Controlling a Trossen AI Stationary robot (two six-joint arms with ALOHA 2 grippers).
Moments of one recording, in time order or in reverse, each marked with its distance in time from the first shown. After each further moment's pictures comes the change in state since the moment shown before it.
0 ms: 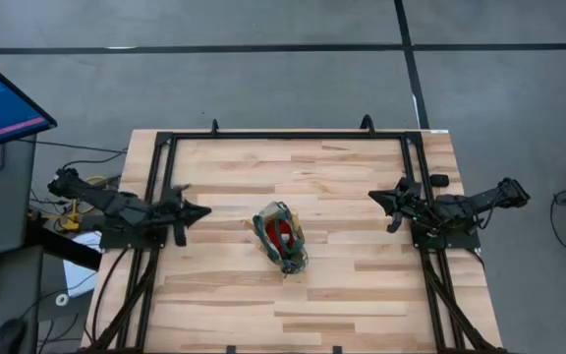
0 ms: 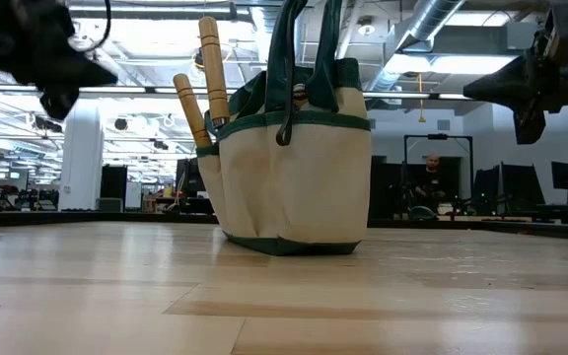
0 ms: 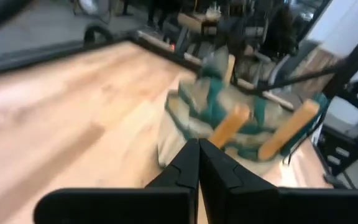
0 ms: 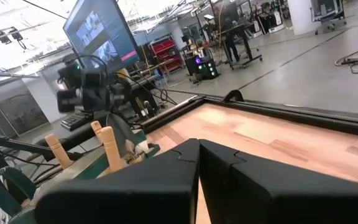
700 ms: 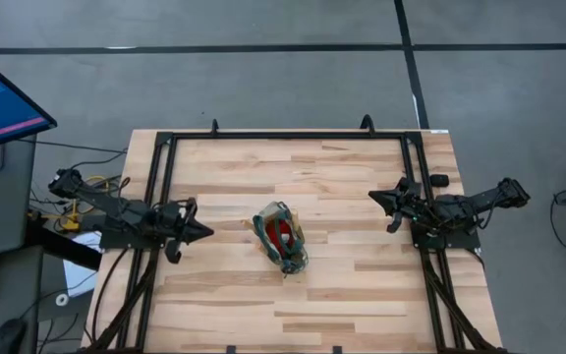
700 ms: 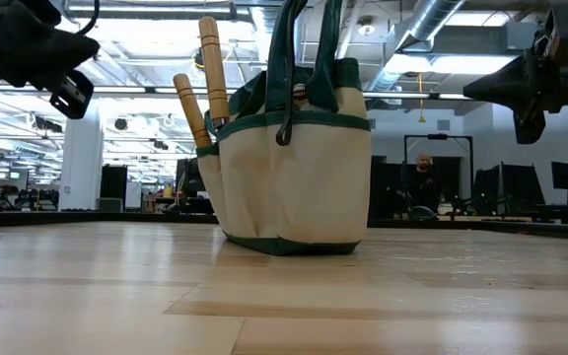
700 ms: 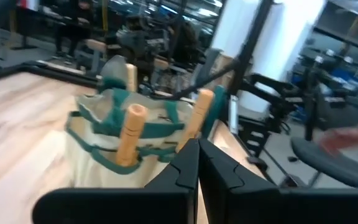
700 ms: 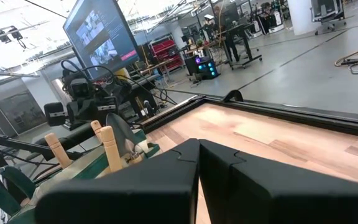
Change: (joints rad) left arm 0.000 -0.001 -0.202 0.441 0.324 0.219; right arm 0.000 0.000 0.000 -0.003 0.000 -0.003
